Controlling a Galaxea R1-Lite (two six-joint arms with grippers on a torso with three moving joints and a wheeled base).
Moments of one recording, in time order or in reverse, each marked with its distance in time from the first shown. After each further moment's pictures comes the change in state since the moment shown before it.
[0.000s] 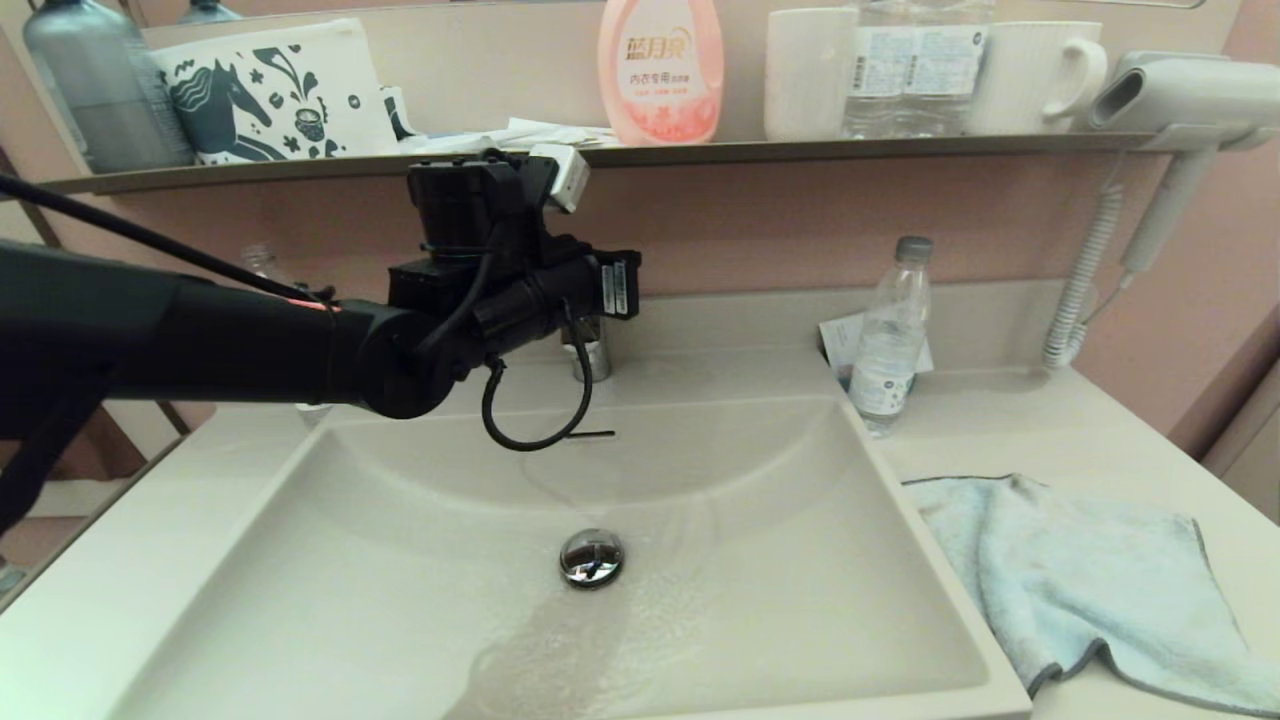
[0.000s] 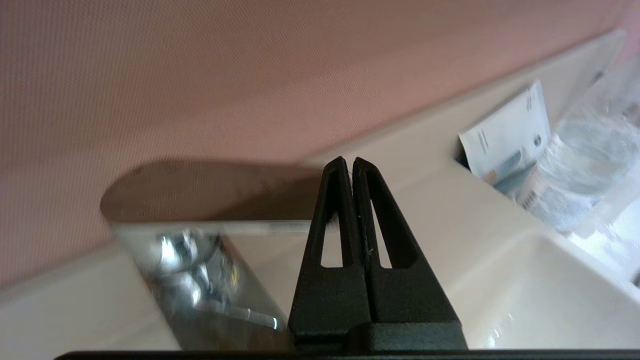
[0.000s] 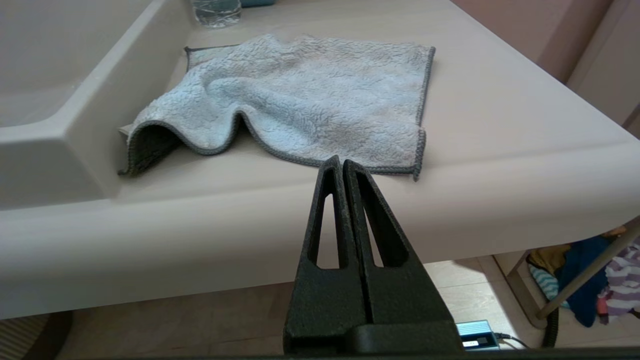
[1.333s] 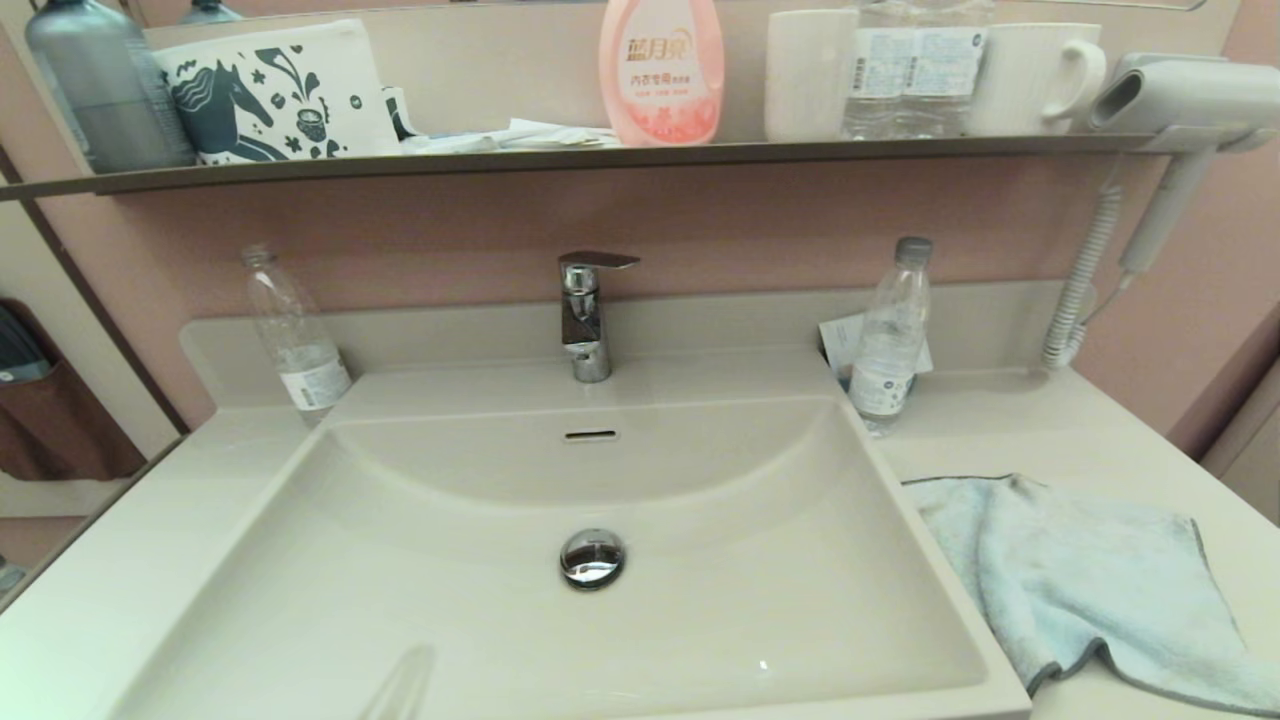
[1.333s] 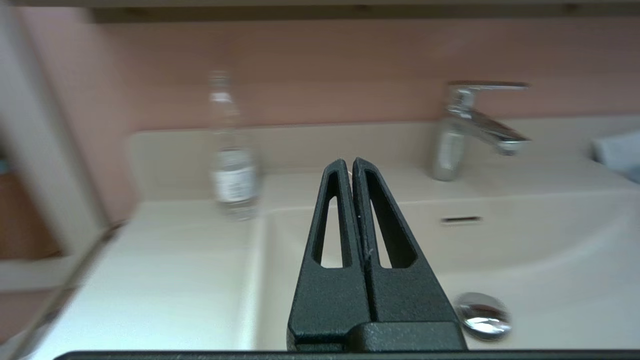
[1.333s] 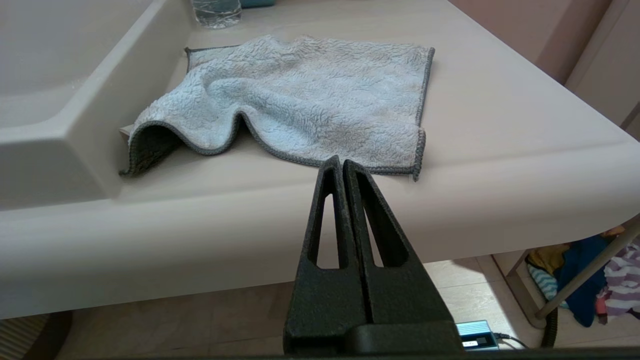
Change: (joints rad) left arm 0.407 -1.399 1.100 0.020 0.153 -0.006; right arm 0.000 0.000 0.000 0.000 0.000 0.000
